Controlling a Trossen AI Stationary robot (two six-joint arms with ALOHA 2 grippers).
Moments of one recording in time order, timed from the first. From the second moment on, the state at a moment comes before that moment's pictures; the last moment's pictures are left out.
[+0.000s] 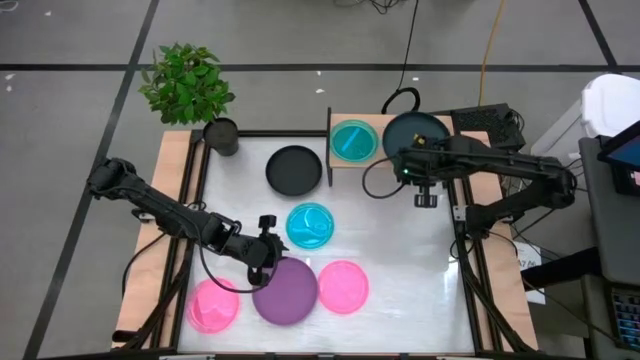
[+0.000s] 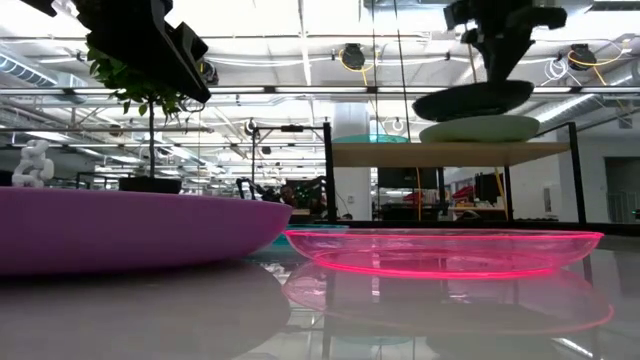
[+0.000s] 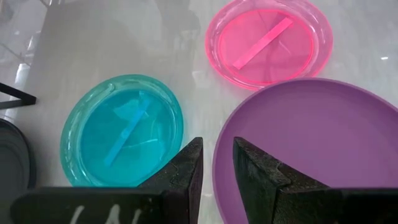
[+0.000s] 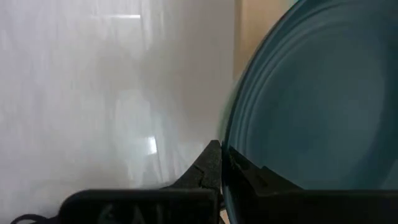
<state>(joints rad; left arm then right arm) -0.42 1.35 0.87 -0.36 -0.29 -0.16 -0.18 1.28 1.35 -1.49 0.36 -0.17</state>
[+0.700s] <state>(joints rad) -0.42 1.35 0.87 -0.37 -0.29 -0.17 -0.28 1.28 1.25 -1.42 0.36 -0.21</state>
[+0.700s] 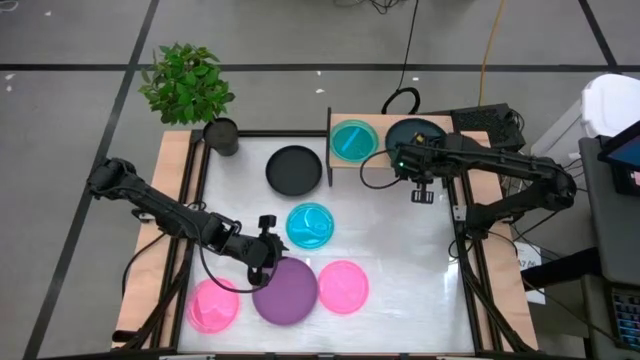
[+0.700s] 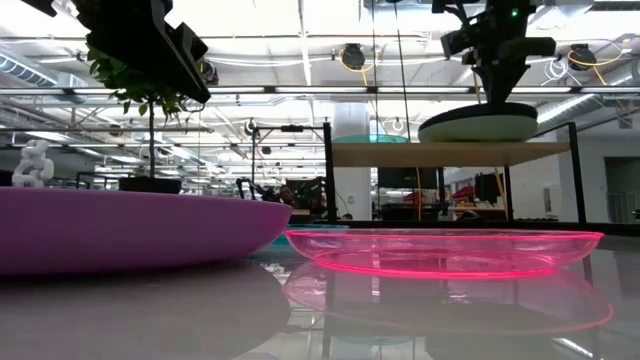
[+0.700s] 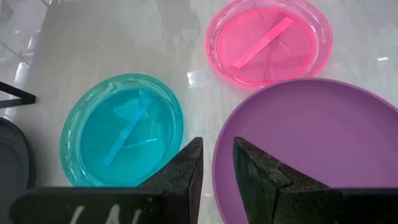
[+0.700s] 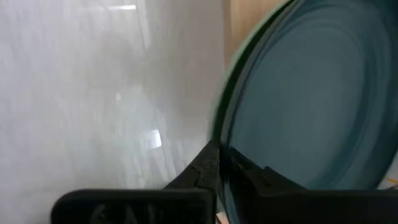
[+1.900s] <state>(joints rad) -0.48 1.35 0.87 -0.44 -0.29 -0.27 0.15 1.17 1.21 -1.16 0.37 0.27</state>
